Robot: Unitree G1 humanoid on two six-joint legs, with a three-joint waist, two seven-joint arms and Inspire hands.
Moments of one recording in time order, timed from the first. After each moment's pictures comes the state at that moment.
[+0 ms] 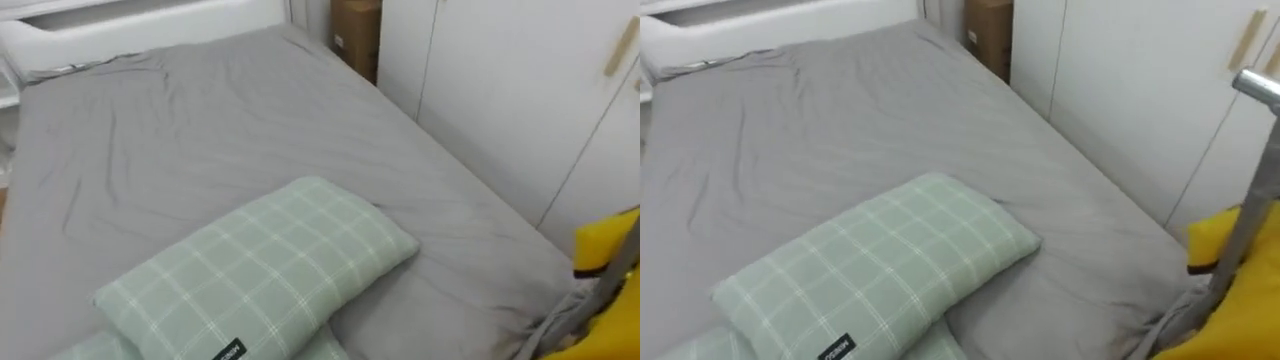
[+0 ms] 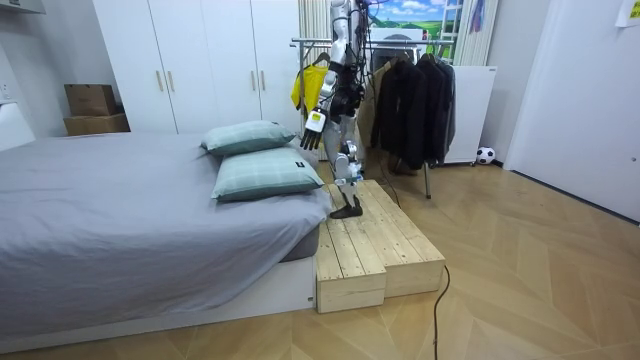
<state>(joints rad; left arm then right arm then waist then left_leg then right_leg) 0.09 0.19 0.08 1.16 -0.03 0.00 0.06 0.06 -0.24 0.04 1.24 0.23 0.02 0.16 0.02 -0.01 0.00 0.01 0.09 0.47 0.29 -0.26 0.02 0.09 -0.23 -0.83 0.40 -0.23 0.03</state>
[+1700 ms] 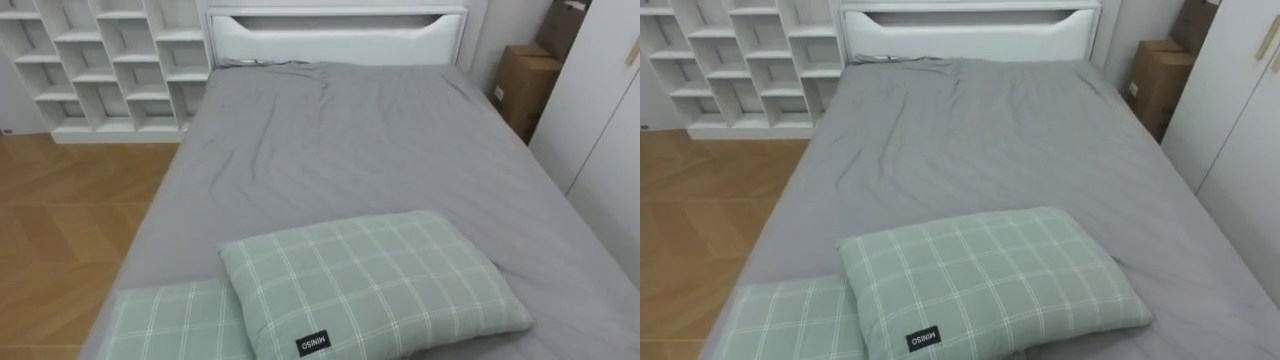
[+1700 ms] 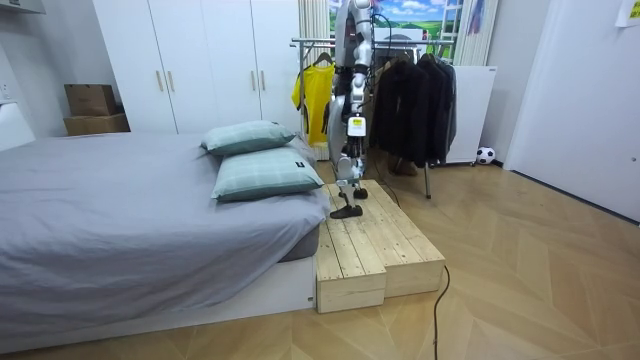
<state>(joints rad) 0.19 0.17 0.19 1.16 0.28 0.20 0.08 0.08 -0.22 0.00 1.34 0.39 0.13 0.24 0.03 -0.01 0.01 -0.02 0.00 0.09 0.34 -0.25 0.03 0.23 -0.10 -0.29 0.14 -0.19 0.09</state>
